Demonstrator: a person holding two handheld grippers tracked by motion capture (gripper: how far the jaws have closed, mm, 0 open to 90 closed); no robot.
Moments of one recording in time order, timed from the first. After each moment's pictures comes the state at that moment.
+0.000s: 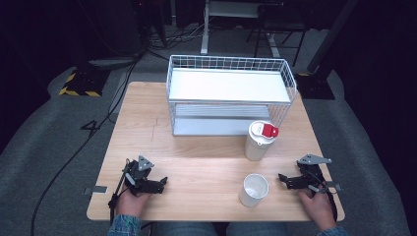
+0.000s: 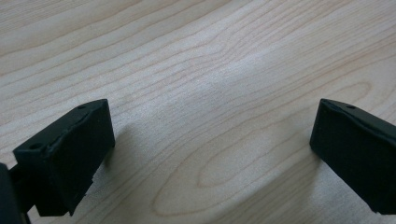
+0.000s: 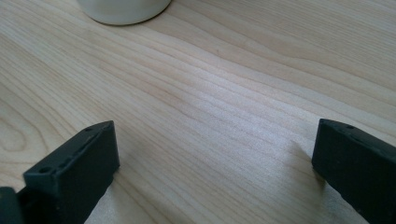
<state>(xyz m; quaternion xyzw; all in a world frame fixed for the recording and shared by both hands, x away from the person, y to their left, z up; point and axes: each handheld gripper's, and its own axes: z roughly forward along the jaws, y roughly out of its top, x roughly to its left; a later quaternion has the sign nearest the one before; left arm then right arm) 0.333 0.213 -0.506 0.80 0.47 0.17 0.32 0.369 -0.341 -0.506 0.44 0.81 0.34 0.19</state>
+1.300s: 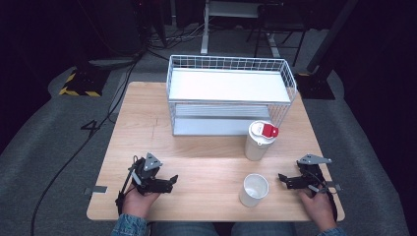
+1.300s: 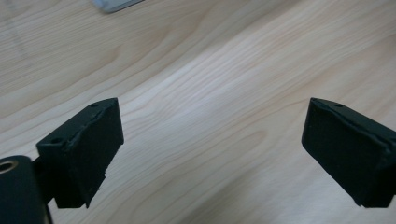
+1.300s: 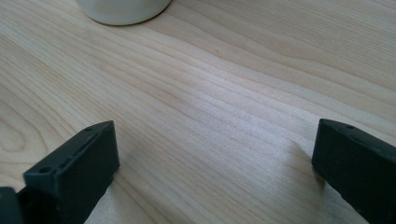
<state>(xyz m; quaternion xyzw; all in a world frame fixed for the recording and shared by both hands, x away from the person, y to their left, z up) 0.321 0.179 -0.465 0.81 0.42 0.15 0.38 0.369 -0.341 -0.506 0.44 0.81 0.34 0.19</state>
